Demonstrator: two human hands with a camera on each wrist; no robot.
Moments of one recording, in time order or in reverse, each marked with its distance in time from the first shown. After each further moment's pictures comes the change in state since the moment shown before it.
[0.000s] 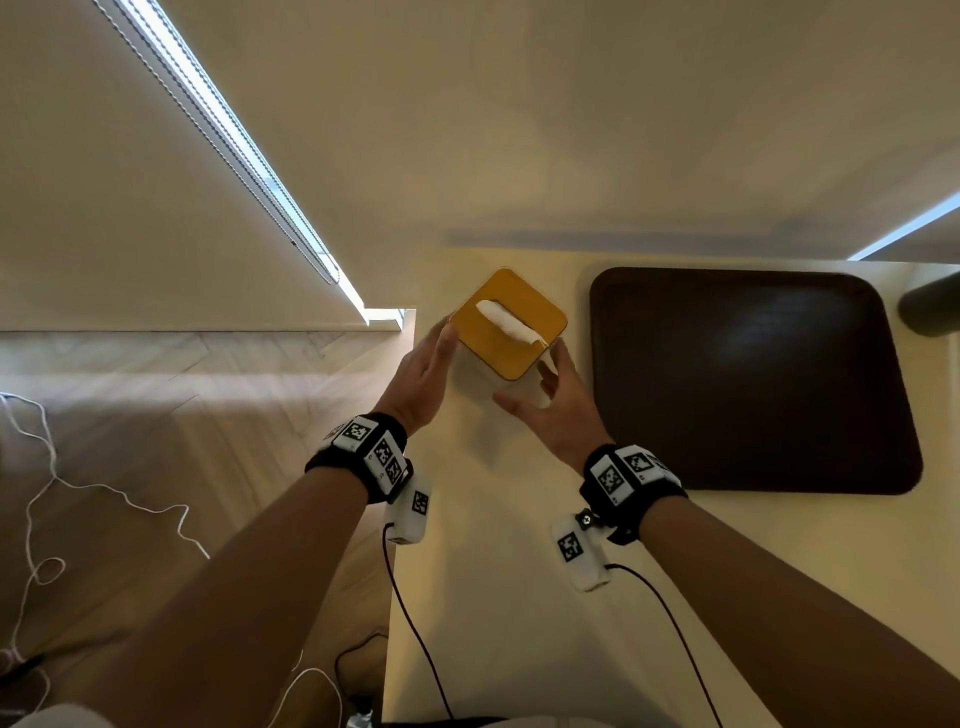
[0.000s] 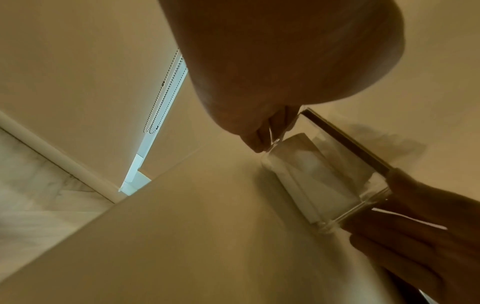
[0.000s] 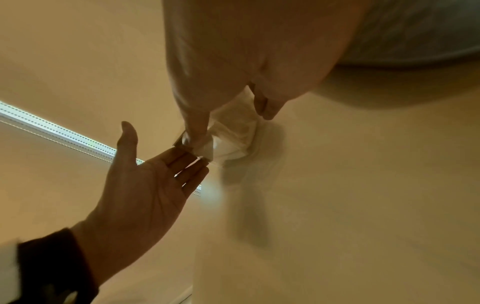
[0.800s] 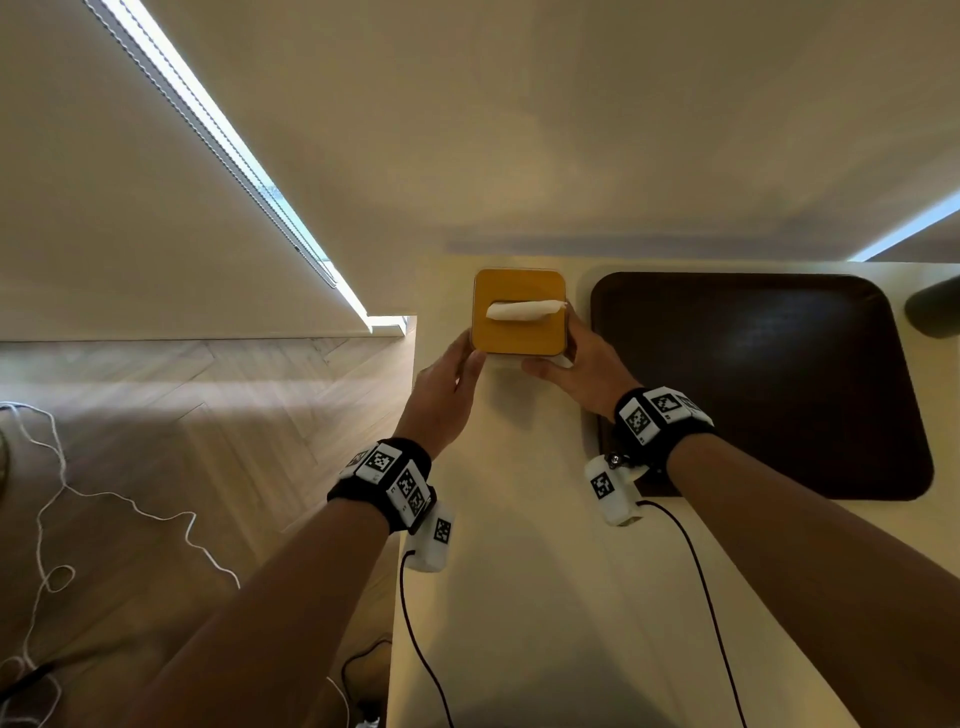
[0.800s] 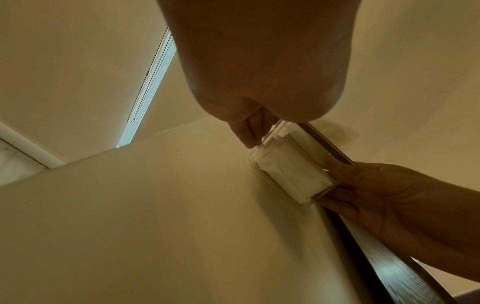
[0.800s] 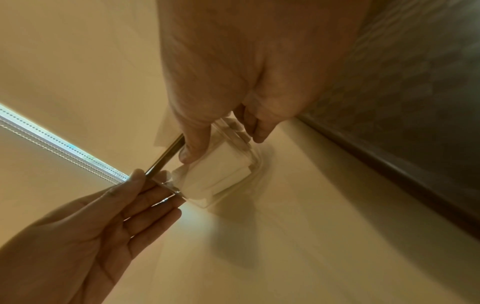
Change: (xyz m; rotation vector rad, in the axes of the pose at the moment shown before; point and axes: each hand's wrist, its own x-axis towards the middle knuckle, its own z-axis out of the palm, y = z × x) left_hand -0.002 0.004 0.025 0.215 0.126 0.040; right_hand 0.057 -0.009 -0.048 -0.247 -0.143 -0.095
